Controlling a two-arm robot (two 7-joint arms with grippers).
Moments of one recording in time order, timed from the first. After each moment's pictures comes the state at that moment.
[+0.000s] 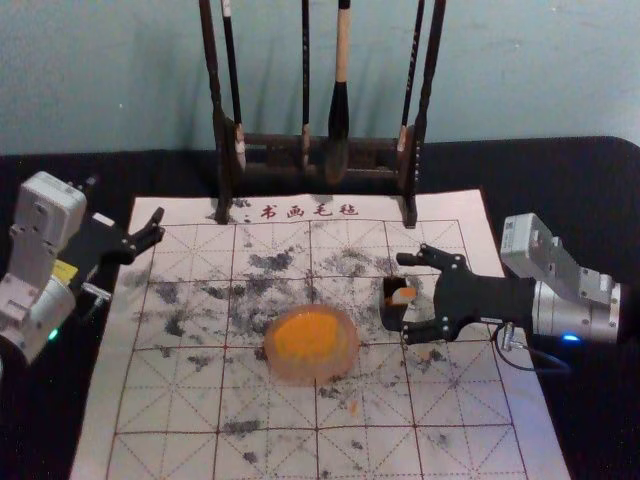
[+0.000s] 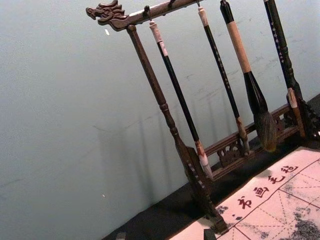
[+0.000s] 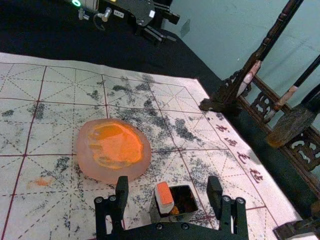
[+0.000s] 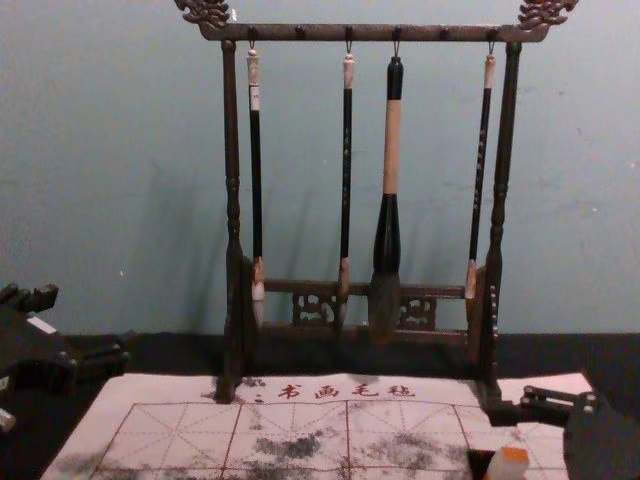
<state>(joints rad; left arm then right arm) -0.20 0.60 0.45 -1.41 -0.25 -0.12 0.03 0.46 0.55 -0.60 -1.10 0.27 -0.35 0.87</state>
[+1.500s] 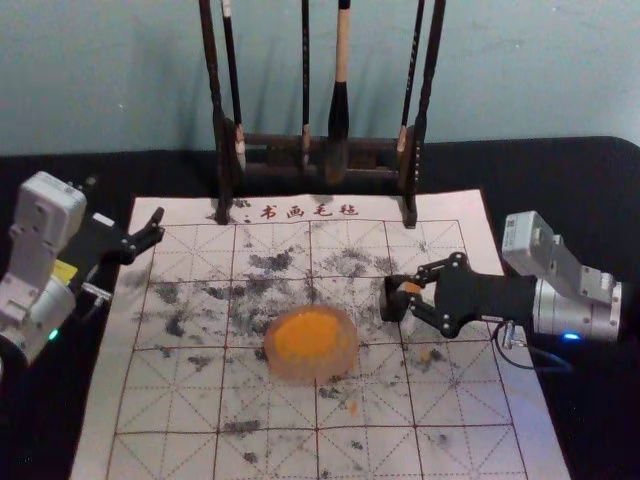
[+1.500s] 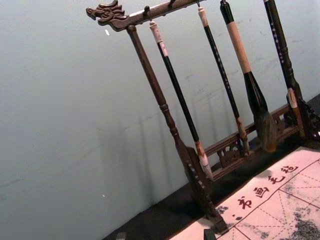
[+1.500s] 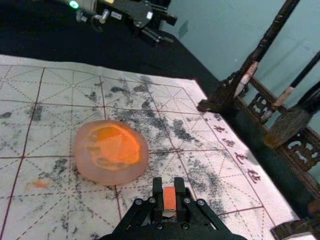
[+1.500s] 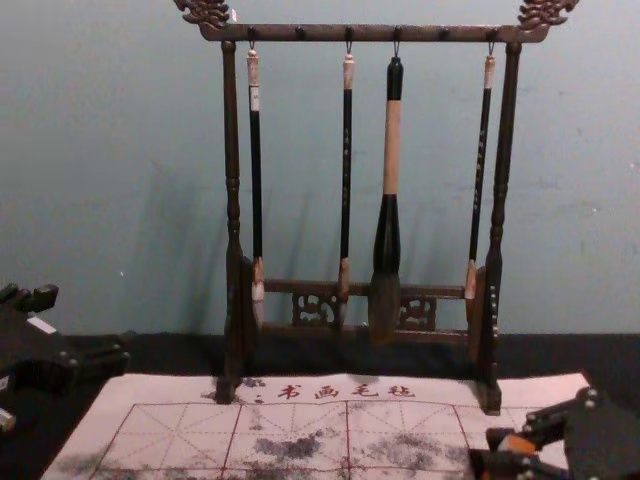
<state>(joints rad) -0.20 0.60 0.45 -1.41 -0.25 -0.12 0.03 0.46 0.55 -0.60 -1.11 0.27 -0.35 0.86</state>
